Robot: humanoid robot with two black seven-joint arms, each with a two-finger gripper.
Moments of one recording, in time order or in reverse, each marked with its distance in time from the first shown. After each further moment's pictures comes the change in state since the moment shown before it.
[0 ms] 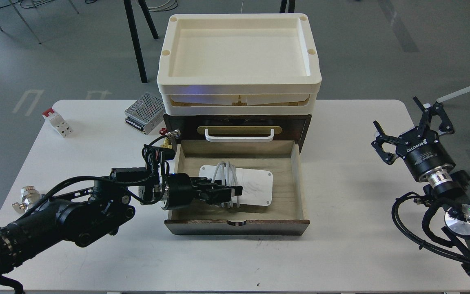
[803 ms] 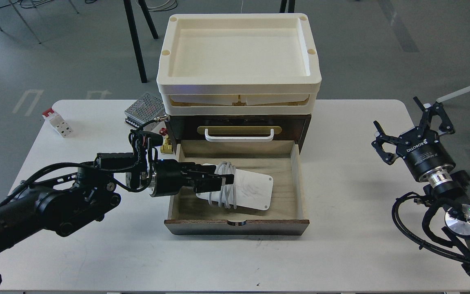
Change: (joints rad) left arm -0.053 0.134 -0.008 -0.112 -0.003 -0.003 0.001; right arm 0.000 0.000 0.000 0.000 0.000 0.001 0.000
